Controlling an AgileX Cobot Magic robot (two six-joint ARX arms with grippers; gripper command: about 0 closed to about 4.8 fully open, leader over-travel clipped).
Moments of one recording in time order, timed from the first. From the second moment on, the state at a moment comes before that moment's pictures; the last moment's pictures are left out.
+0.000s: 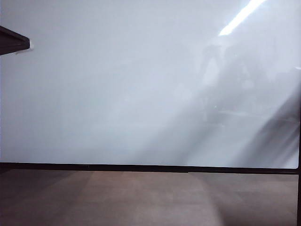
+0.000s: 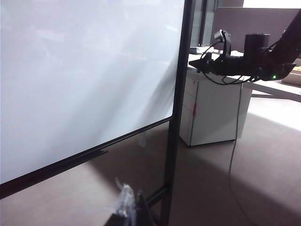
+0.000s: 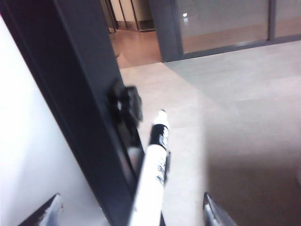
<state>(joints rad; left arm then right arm) -0.65 0.00 0.01 0.07 0.18 0.00 -0.47 2.04 1.00 1.01 -0.60 0.19</state>
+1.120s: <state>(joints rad) -0.65 0.00 0.01 0.07 0.18 0.00 -0.43 2.07 1.00 1.03 -0.47 0.13</state>
